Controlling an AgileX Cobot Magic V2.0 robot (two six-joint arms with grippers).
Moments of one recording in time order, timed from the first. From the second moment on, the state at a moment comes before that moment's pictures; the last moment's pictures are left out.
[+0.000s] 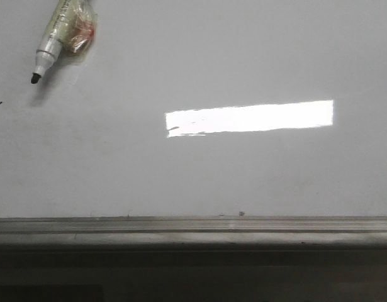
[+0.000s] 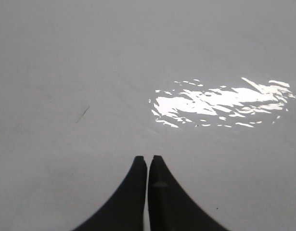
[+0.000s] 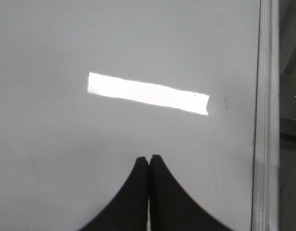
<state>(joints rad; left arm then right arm) -0.04 -0.01 0.00 -0.09 0.08 0.08 -0.03 -0.01 0.01 -0.04 0.11 -0.26</state>
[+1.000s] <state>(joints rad) -0.04 -0.01 0.00 -0.09 0.07 0.08 -0.03 -0.01 0.01 -0.04 0.10 -0.26</state>
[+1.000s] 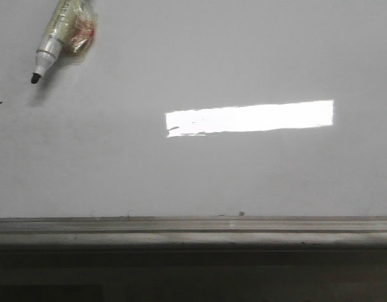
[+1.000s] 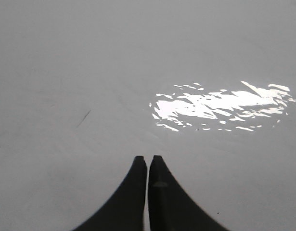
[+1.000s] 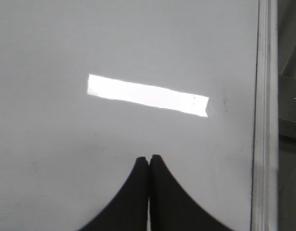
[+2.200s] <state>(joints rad) -0.10 0.34 -0.50 -0.50 0.49 0.23 -0.03 0.50 -0.43 0.65 0.55 -0.38</state>
